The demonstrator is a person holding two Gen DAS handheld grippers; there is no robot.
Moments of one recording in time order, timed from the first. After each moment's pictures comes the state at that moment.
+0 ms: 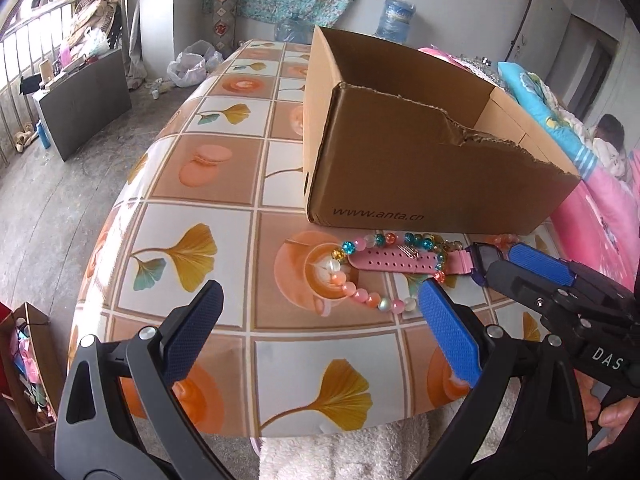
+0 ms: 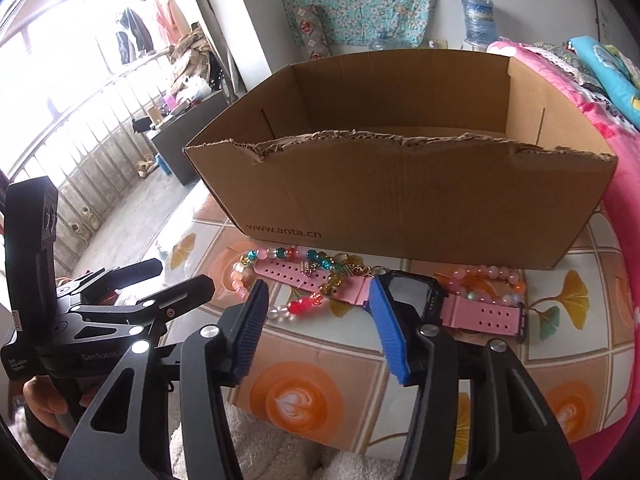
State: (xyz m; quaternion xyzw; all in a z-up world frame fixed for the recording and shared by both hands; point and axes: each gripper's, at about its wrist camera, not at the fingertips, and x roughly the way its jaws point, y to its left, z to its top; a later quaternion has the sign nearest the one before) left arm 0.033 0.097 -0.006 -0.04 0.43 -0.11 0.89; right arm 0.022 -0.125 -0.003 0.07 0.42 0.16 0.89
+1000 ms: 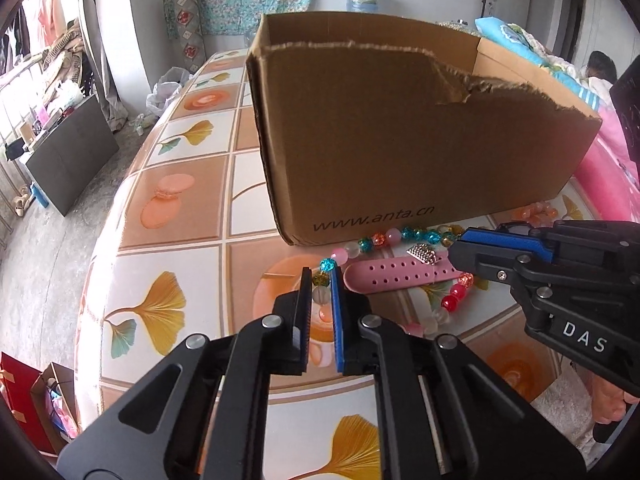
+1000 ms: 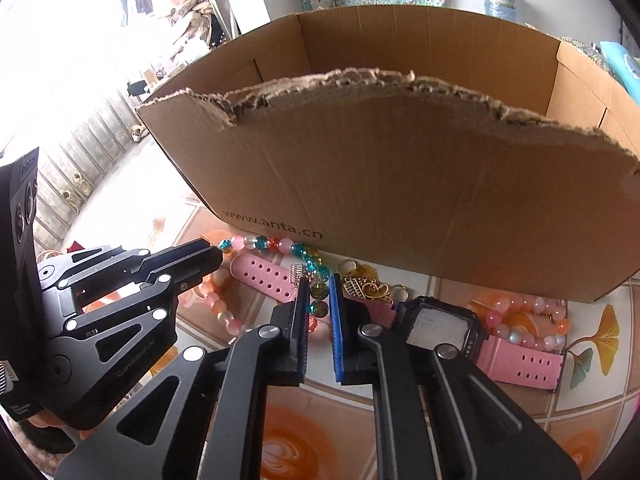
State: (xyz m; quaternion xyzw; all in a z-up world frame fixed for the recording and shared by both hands) left arm 0.055 0.049 -0.024 0.06 0.42 -0.14 0.90; right arm 0.064 -0.084 -0.030 0.03 0.46 0.16 0.87
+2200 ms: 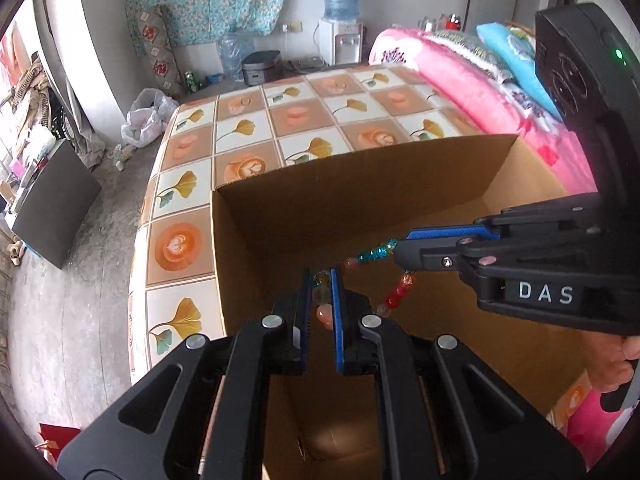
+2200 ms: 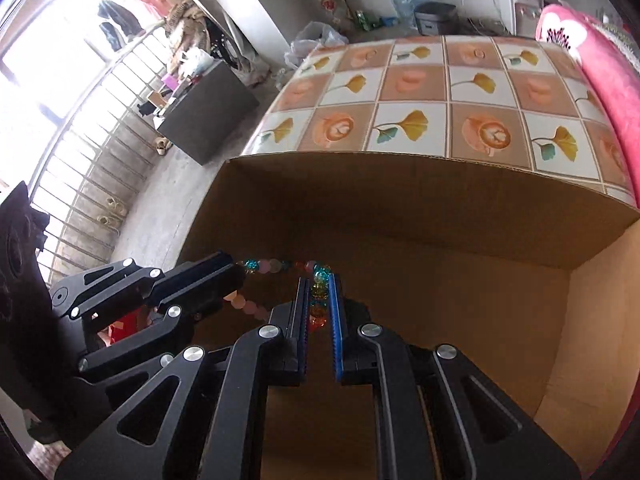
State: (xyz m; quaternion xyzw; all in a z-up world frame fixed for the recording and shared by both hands) left arm 0.234 -0.012 0.062 0.11 0.46 -0.15 0.87; right arm 0.253 -0.111 0.026 0.12 0.54 0.21 0.80
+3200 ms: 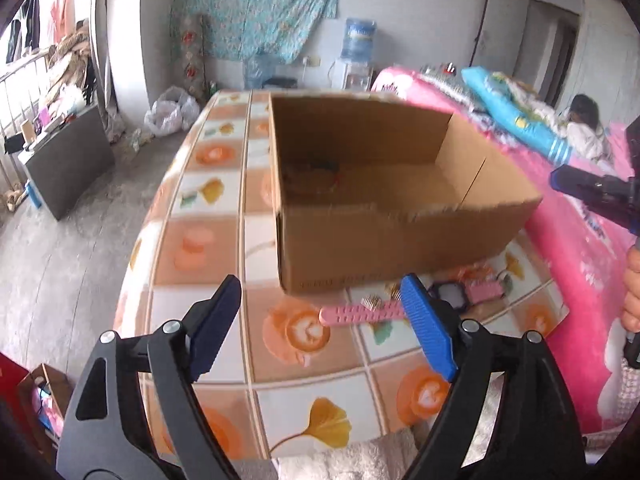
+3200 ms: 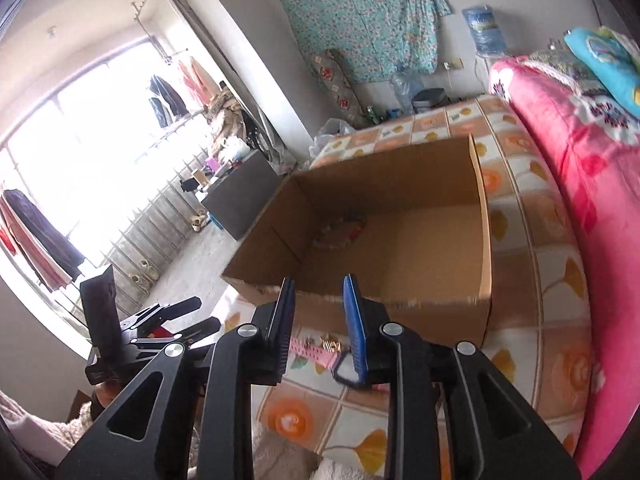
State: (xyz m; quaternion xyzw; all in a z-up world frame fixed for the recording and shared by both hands) left arm 0.037 0.050 0.040 0.02 0.41 -0.14 0.90; right arm 0.013 -0.202 0.061 0.18 0.36 0.22 0.89
